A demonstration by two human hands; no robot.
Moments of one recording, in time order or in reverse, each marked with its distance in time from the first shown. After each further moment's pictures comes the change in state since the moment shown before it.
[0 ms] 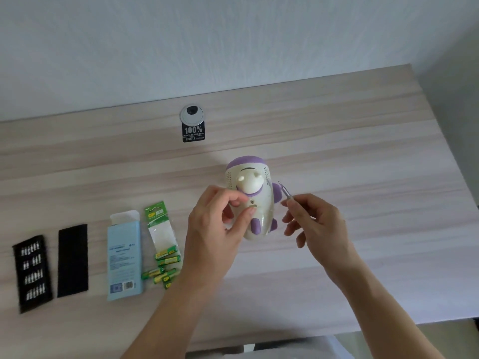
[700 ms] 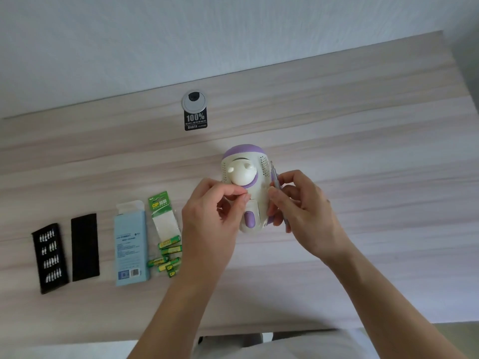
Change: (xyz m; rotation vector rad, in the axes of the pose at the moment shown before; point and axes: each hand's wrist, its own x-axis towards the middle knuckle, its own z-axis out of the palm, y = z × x) left_hand -0.002 0.008 0.012 0.063 0.072 -0.094; right_hand 0.018 0.000 0.009 0.063 -0.197 -0.115
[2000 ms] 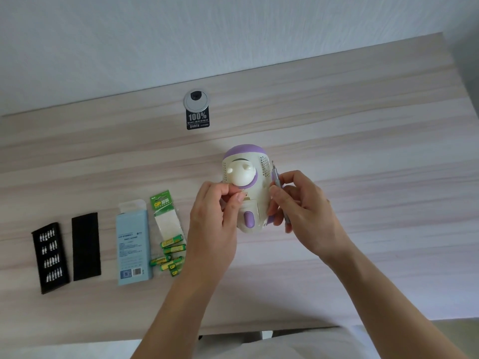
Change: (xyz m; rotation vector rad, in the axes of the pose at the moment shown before) left_hand -0.005 -0.012 -0.001 -0.088 -0.091 -0.149; right_hand 0.000 0.002 0.006 -0.032 -0.014 0.030
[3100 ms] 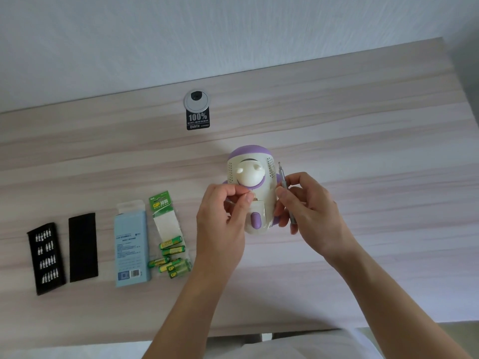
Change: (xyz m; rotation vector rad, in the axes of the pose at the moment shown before) left_hand 0.002 0.008 0.009 -0.147 0.028 -0.126; right_hand 0.004 0.001 -0.005 -0.019 0.025 0.018
